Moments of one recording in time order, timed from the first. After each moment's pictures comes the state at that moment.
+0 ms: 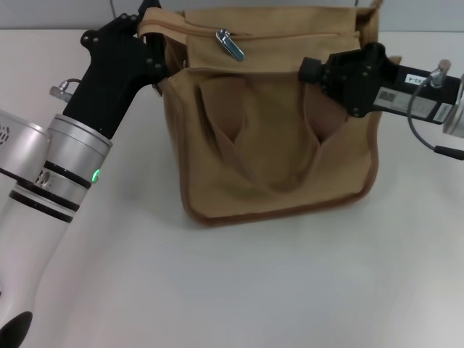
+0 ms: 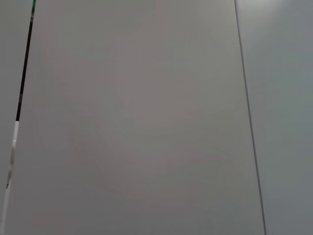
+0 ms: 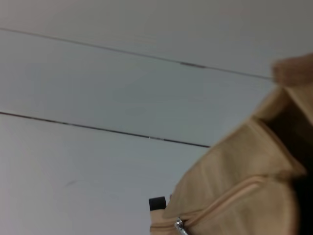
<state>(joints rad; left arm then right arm) -0.42 -2.08 -0.76 -0.44 2.44 1.31 -0.05 0.68 2.02 -0.74 -0.36 -1.68 -1.52 2.37</state>
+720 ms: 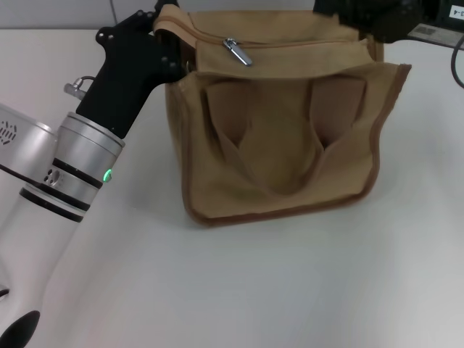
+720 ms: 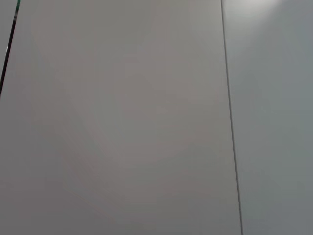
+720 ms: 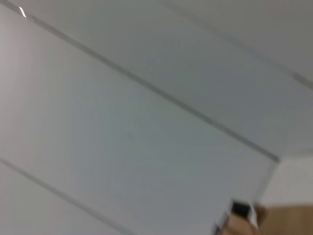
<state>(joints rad) -0.43 -2.08 -0.73 -0.46 2.44 1.32 -0.08 0.75 1.93 -0.77 -0.48 -1.61 -1.69 2.22</state>
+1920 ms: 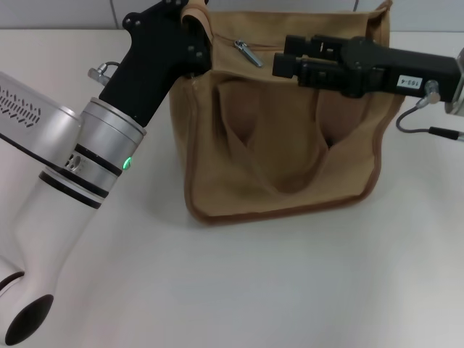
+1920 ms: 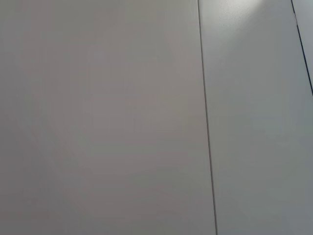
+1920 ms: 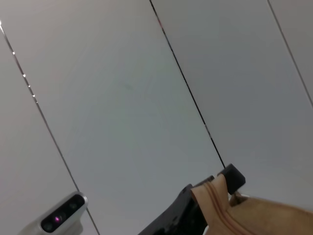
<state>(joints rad) -0.49 -2.08 -0.71 -0.47 2.44 1.30 -0.08 0.64 2.08 -0.83 -0.66 -1.67 -1.59 1.63</state>
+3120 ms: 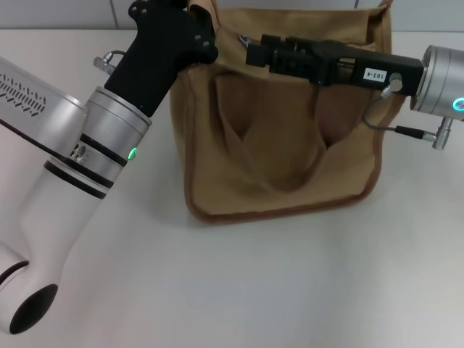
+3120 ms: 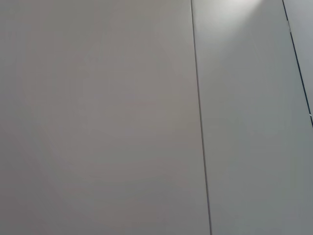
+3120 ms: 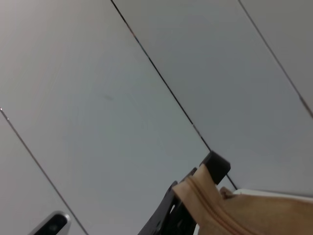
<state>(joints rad) -0.52 -2.08 -0.71 -0.47 2.44 1.30 -0.07 0.71 2.08 -0.86 -0.51 -1.63 -1.49 1.69</state>
